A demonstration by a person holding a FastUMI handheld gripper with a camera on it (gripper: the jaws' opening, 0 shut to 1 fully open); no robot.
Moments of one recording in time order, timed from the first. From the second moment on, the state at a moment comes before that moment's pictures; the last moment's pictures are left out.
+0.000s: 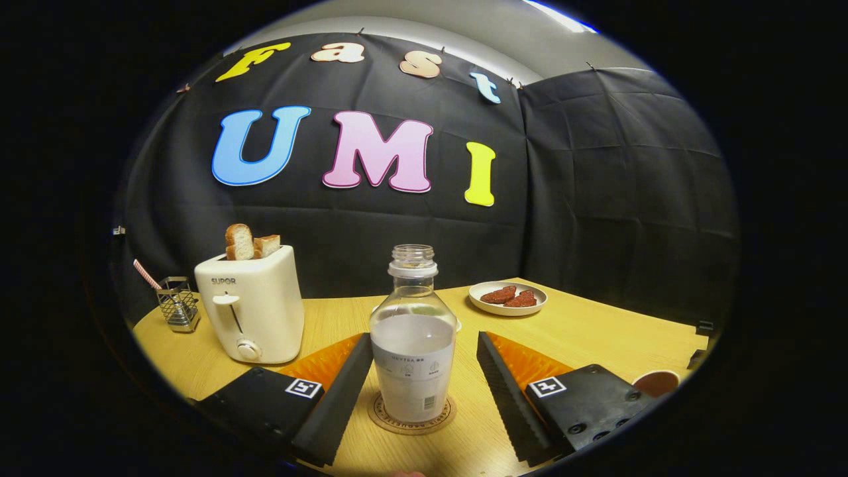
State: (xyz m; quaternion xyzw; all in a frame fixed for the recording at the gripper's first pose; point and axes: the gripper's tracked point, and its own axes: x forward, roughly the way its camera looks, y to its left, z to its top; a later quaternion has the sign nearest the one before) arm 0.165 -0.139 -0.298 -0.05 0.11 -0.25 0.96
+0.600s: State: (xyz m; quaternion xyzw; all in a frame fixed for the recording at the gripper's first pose) arm 0.095 -0.079 -0.242 -0.05 0.11 -0.16 0.98
